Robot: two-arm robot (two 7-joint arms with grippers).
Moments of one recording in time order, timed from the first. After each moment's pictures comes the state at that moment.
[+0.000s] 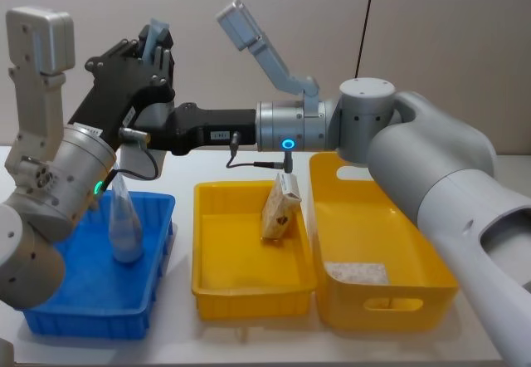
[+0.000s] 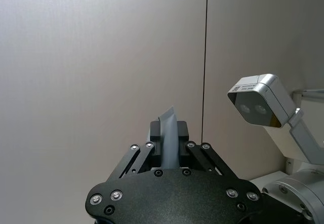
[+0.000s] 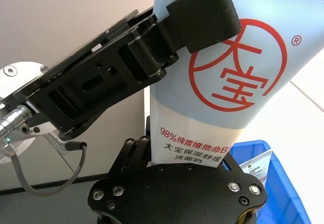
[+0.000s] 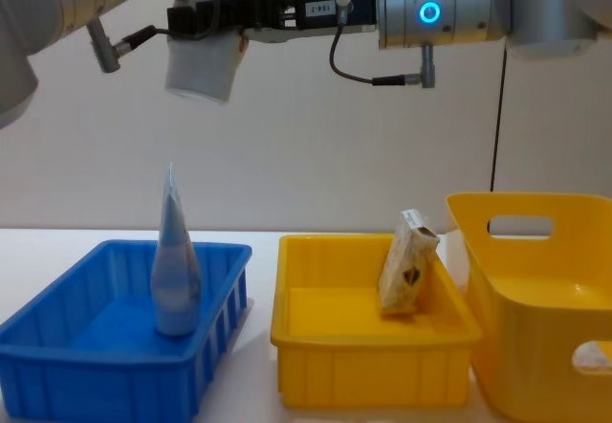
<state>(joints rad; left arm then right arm) -0.46 0.11 0.25 -1.61 -0.28 0.00 -0.19 1.27 -0.09 -0.56 -0.26 0.47 0.05 1.26</state>
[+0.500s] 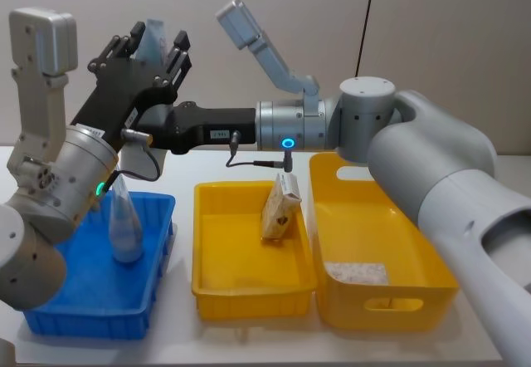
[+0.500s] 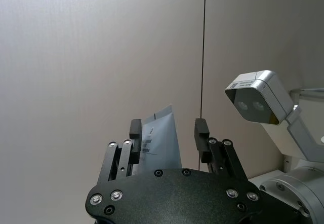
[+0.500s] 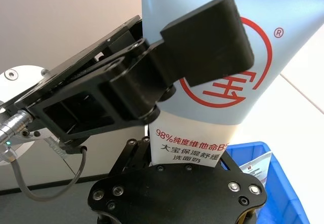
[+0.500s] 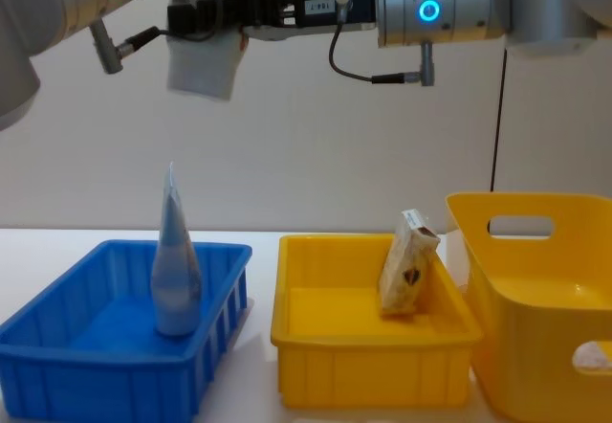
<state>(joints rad) -0.46 0.11 0.25 -1.61 -0.28 0.00 -0.19 1.27 -0.09 -0.56 -0.27 0.47 0.05 1.26</state>
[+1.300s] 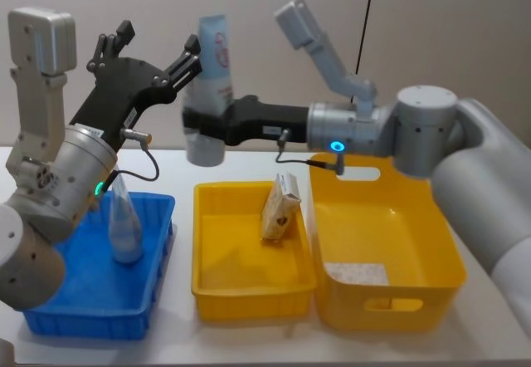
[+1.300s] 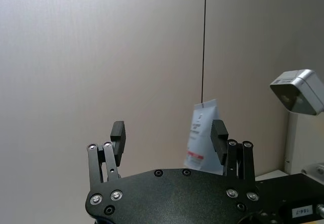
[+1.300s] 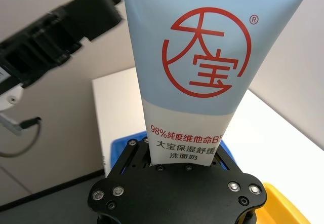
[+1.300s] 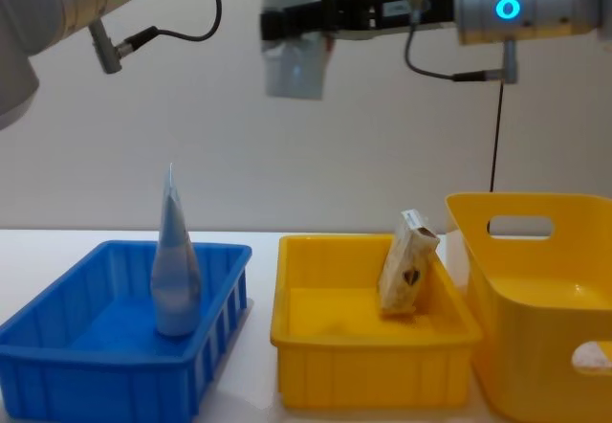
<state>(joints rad) -0.46 0.11 0.25 -1.61 -0.28 0.00 -0.19 1.03 0.13 -0.52 -0.80 0.46 0.26 0.98</state>
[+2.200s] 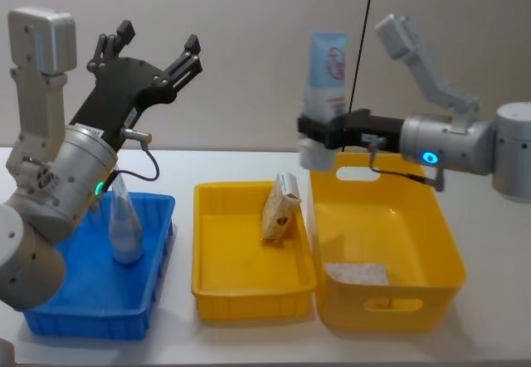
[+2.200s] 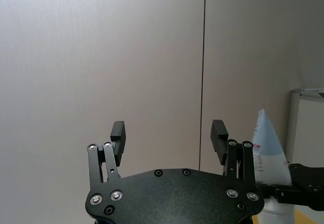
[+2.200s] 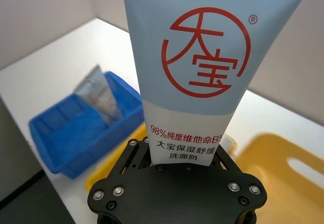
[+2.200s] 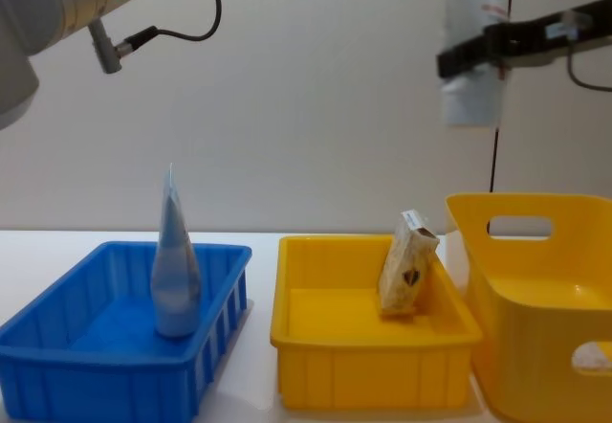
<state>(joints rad) -0.46 0.11 0.25 -1.61 -0.28 0.00 -0.19 0.81 0.37 -0.40 -1.21 0.47 0.58 0.62</state>
